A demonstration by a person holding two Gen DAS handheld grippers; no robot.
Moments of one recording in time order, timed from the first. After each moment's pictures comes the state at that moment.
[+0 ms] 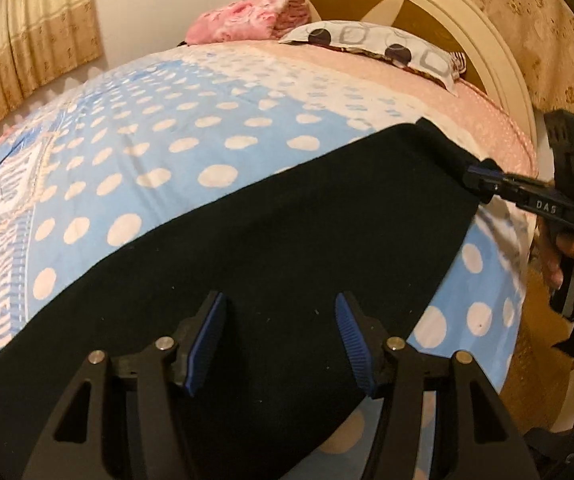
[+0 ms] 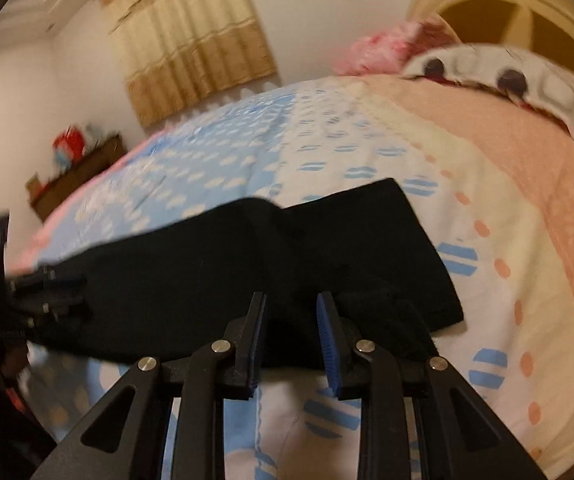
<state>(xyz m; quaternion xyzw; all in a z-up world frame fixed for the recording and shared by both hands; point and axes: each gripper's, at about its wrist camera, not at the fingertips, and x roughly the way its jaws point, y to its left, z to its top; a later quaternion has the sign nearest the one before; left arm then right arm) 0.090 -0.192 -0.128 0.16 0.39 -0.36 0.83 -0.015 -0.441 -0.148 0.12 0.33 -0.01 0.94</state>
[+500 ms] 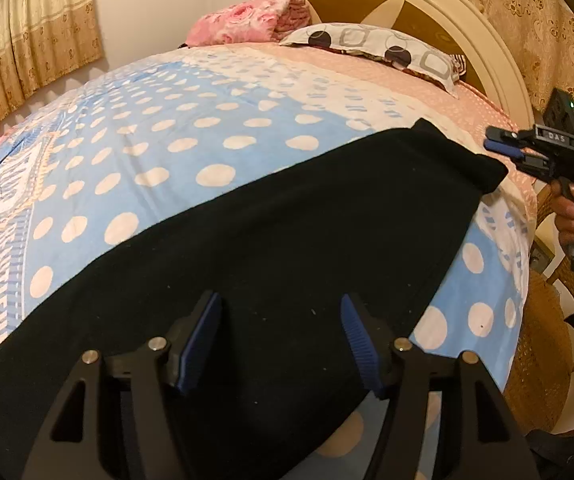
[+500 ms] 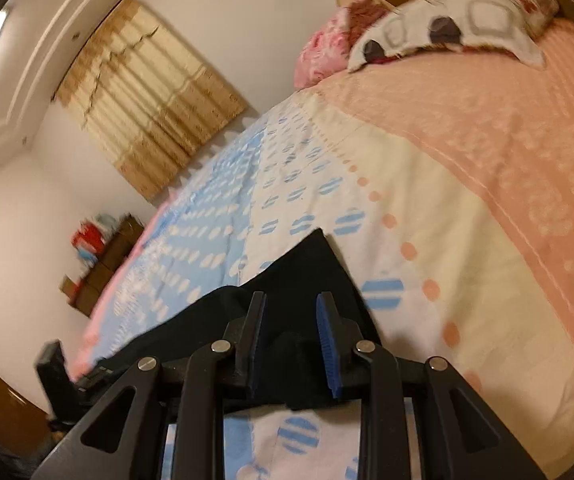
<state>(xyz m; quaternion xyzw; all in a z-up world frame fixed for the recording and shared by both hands) 0.088 -0.191 -0.132 0.15 0.39 -0.36 0.83 -0.036 -0.536 -0.129 0.34 0.27 -0.01 0.90</state>
